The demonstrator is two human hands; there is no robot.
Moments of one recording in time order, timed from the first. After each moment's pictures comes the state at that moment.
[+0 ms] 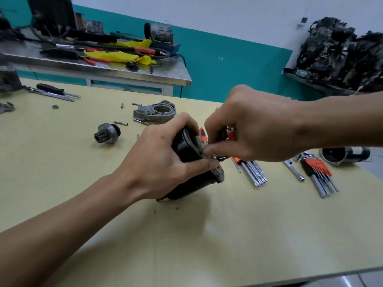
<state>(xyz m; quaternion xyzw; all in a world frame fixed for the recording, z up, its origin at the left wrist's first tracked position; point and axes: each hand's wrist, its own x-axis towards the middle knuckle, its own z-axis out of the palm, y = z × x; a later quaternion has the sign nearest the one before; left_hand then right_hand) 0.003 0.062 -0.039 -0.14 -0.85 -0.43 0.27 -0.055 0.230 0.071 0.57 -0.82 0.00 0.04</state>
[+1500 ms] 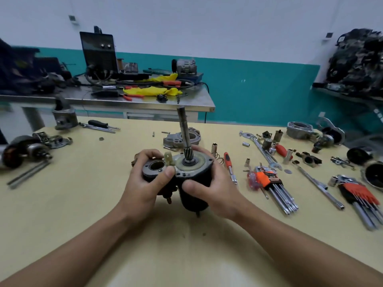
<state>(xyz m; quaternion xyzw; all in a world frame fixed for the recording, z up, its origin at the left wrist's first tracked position) 0.007 -0.001 -0.088 -0.05 -0.66 -0.70 0.28 -0.074 0.165 -0.071 0.41 -0.66 0.62 -0.12</state>
